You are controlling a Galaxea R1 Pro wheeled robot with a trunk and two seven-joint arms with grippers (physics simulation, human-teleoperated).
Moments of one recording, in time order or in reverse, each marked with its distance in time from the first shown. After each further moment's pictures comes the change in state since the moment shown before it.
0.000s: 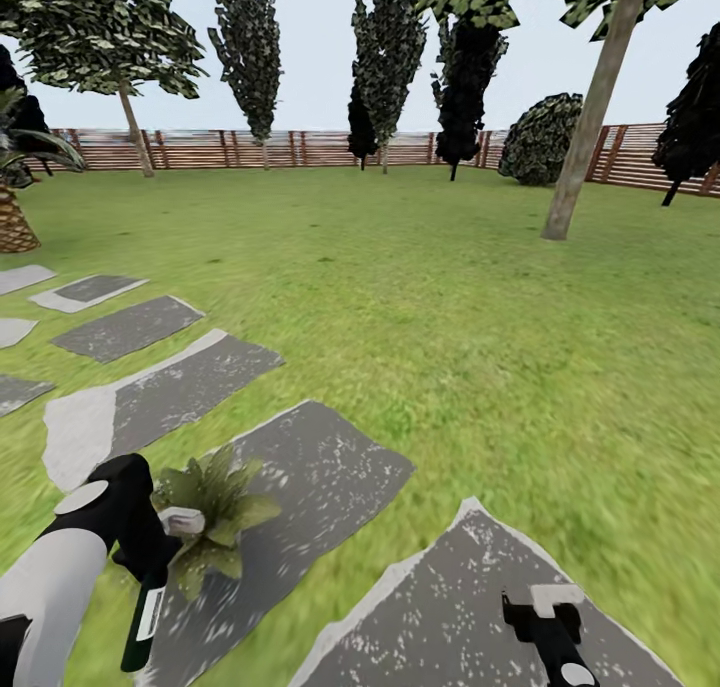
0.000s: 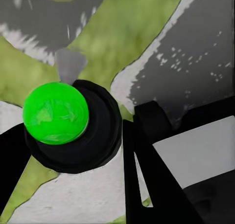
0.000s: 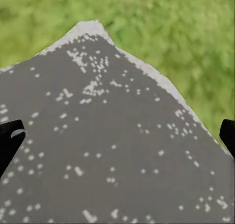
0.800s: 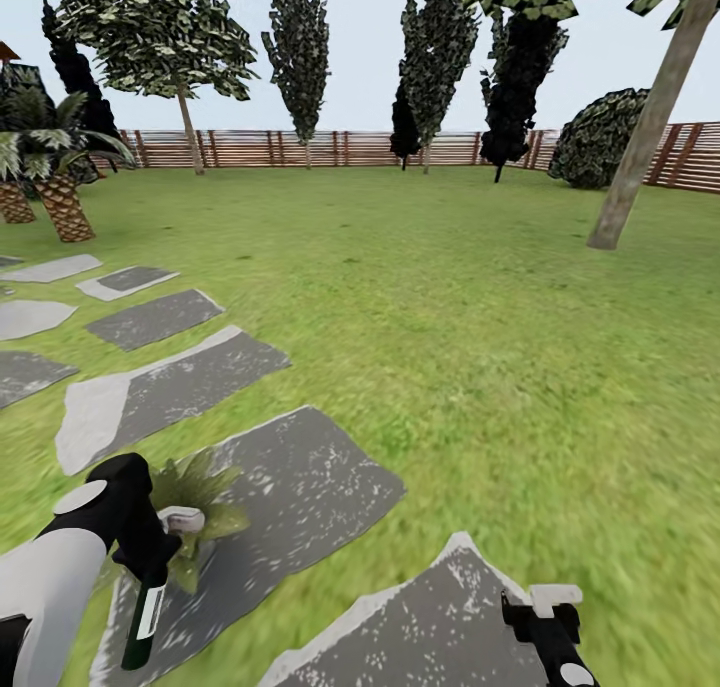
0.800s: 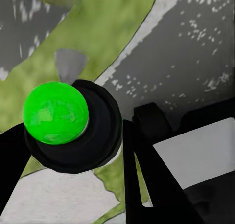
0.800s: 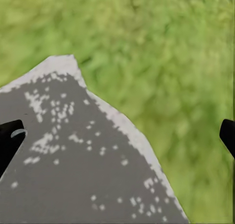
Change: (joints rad) left arm -0.001 0.001 0.009 -0.003 0.000 0.001 0.000; right arm 0.000 0.002 0.001 0.001 0.001 0.000 0.001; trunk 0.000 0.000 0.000
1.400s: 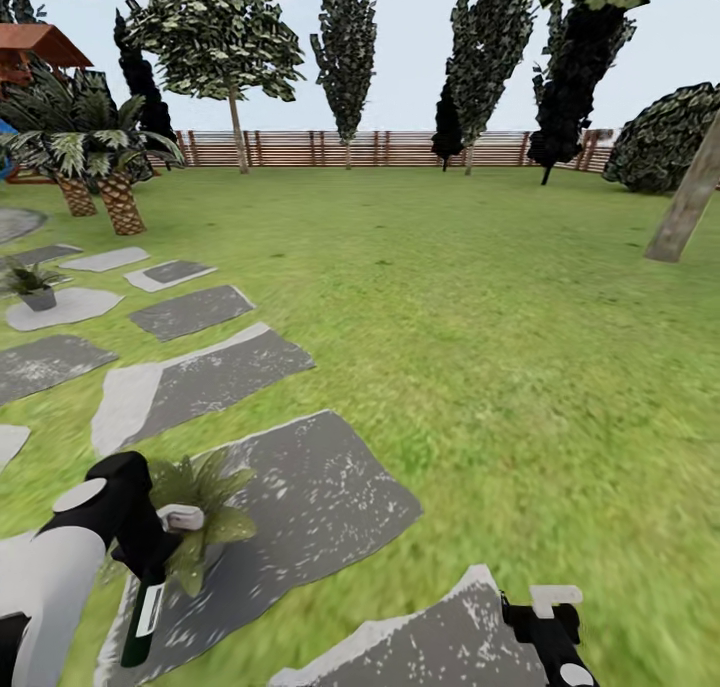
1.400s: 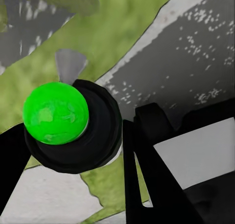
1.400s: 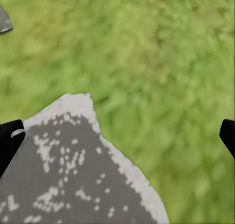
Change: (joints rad) left arm -0.006 0.004 -0.009 0.000 0.002 -0.004 -0.003; right arm 0.000 0.000 0.000 0.002 0.000 0.001 0.000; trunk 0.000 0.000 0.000
